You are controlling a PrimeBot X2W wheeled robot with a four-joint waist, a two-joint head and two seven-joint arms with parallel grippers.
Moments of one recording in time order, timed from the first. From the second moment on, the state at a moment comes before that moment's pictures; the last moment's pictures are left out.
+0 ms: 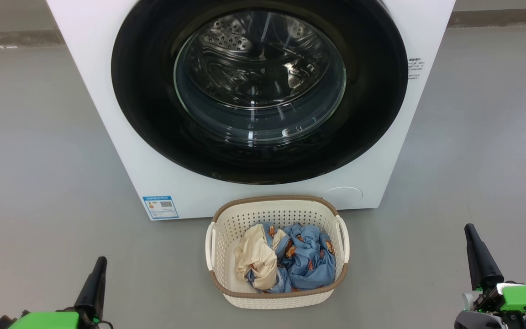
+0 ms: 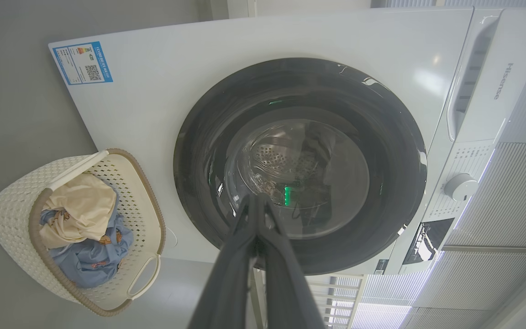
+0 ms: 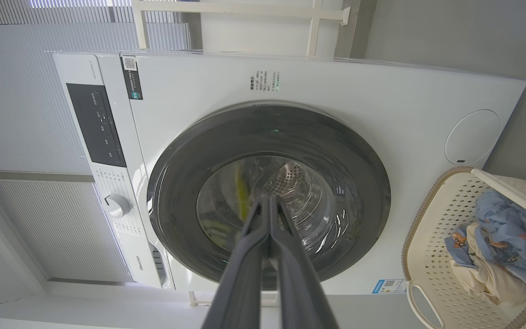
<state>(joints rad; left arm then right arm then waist) -0.07 0.06 0.05 0.27 -1.65 -0.13 0.08 -0.07 -0.06 -0.12 0.28 1.63 0.13 0.10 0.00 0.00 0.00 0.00</state>
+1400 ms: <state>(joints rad) 0.00 0.05 0.02 0.28 -1.44 -0.13 0.01 -0.03 -0.06 -0.09 0.35 1.45 0.13 0.02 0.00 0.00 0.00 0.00</state>
